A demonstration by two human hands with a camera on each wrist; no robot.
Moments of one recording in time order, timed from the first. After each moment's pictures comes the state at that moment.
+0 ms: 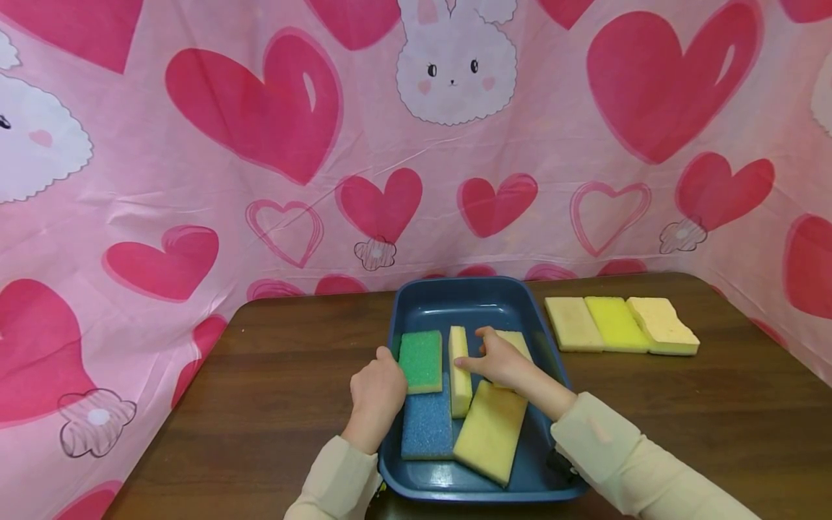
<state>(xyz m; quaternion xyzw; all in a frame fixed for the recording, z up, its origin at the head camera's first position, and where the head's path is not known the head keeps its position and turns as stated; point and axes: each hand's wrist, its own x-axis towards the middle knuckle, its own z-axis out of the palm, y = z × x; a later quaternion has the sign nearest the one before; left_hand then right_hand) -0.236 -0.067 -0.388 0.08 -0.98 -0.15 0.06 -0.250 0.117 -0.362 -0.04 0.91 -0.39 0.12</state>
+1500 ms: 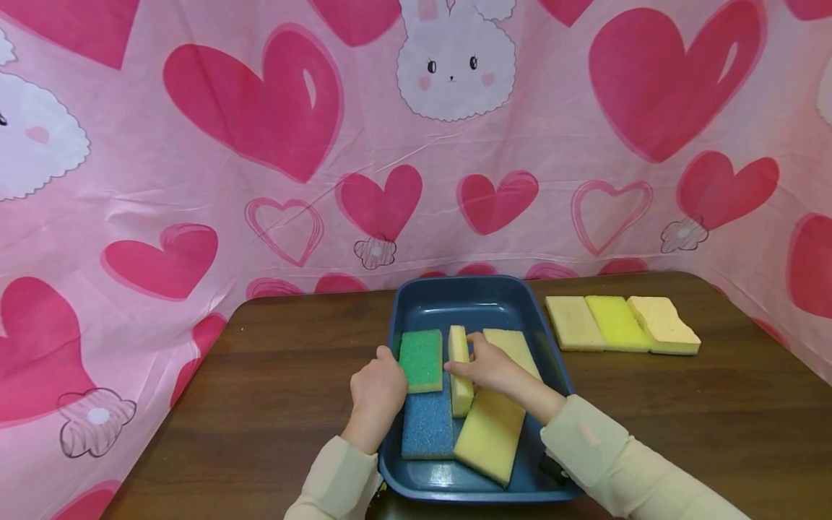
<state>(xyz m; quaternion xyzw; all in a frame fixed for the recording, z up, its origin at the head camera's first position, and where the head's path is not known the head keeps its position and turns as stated) -0.236 -0.068 -0.387 0.08 -0.98 -0.15 0.04 -0.248 0.103 -0.369 -0.03 0.89 -0.44 0.14</state>
